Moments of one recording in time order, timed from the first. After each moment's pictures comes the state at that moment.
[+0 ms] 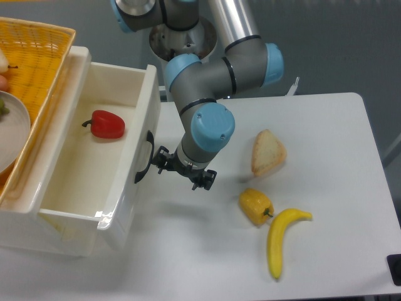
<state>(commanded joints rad) 2.36 -1.92 -1.61 -1.36 1.32 0.73</state>
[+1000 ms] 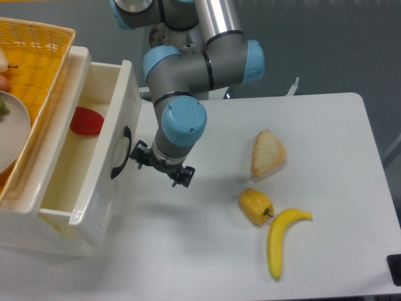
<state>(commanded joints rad) 2.27 -1.91 -1.60 -1.35 1.32 0.70</state>
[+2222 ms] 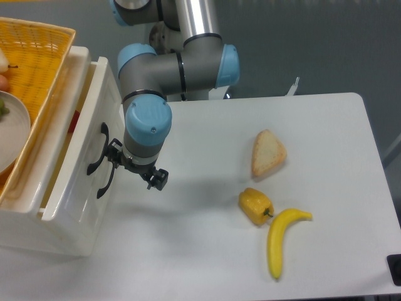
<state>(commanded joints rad) 2.20 -1.91 -1.58 -1.35 1.32 0.70</state>
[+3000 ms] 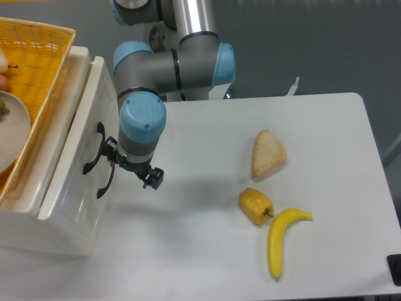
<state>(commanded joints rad) 2.18 -1.90 -1.58 -1.35 1.32 0.70</state>
